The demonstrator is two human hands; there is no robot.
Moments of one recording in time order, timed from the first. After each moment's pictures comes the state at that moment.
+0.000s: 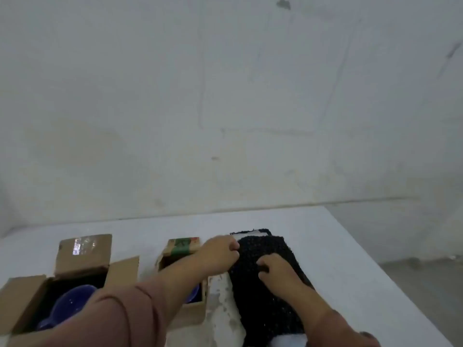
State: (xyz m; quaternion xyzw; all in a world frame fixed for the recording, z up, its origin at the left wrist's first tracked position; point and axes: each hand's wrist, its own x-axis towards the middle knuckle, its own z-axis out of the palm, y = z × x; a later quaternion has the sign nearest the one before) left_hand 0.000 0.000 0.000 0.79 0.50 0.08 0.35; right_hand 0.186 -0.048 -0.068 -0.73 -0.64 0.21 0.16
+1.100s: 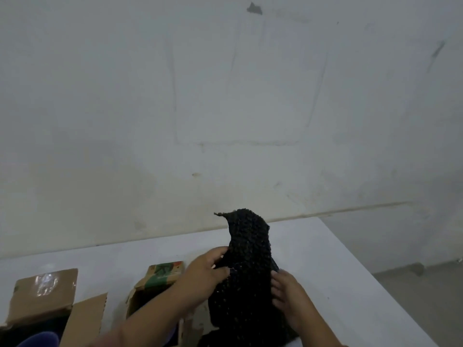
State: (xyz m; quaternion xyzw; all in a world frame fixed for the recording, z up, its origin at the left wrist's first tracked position) left_hand 0.020 0.007 0.003 0.66 0.44 0.28 0.55; right_hand 0.242 -0.028 -0.077 -0.61 -0.21 0.57 0.50
